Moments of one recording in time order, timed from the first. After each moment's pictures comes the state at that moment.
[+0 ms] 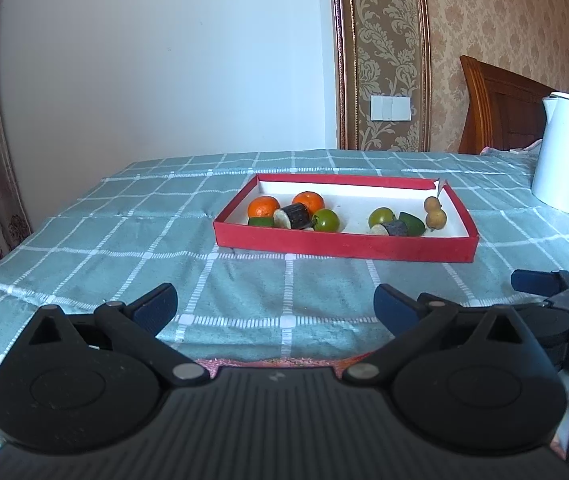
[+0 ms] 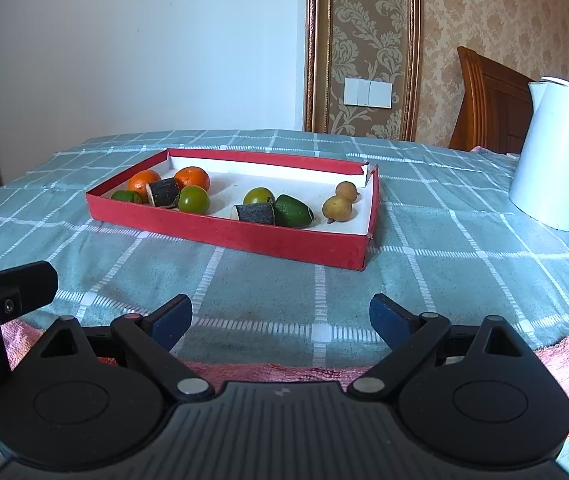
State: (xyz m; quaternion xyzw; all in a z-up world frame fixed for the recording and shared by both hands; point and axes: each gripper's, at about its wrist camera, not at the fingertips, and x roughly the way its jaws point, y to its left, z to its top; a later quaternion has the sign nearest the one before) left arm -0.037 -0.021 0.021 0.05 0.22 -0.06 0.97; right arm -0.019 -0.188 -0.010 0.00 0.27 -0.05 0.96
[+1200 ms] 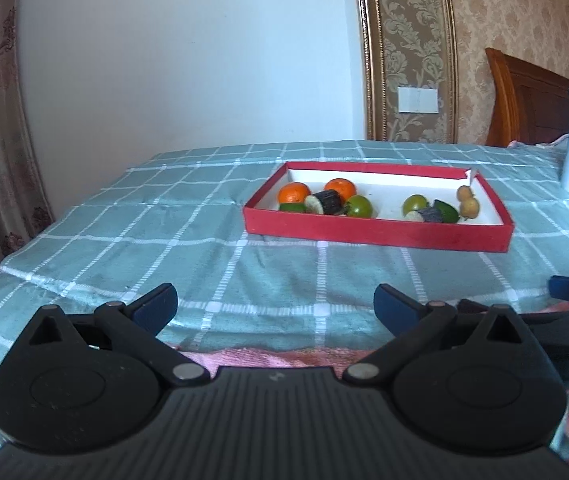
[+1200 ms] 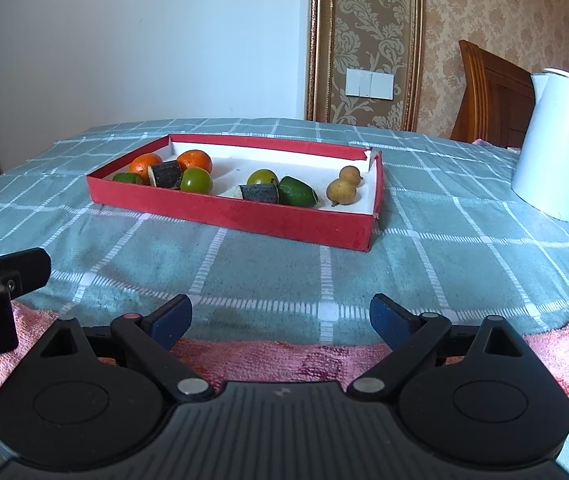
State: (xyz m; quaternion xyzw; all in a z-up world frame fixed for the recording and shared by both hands) left arm -0.027 -0.013 0.004 0.06 0.22 -0.02 0.97; right arm -0.023 -0.186 -0.021 0.00 0.28 -0.05 0.96
